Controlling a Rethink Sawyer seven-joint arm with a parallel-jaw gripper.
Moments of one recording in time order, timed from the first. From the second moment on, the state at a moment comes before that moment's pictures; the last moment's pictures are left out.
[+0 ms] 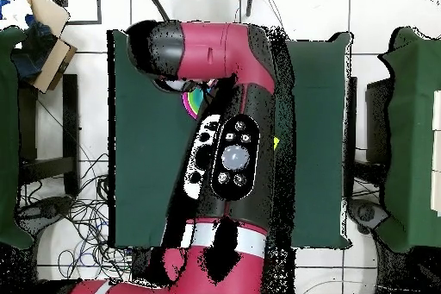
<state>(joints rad) 0.00 -0.49 -0.21 0.99 -0.02 1.04 2.25</state>
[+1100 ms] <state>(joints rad) 0.01 -0.49 -0.24 1.07 -0.01 0.86 2.25</state>
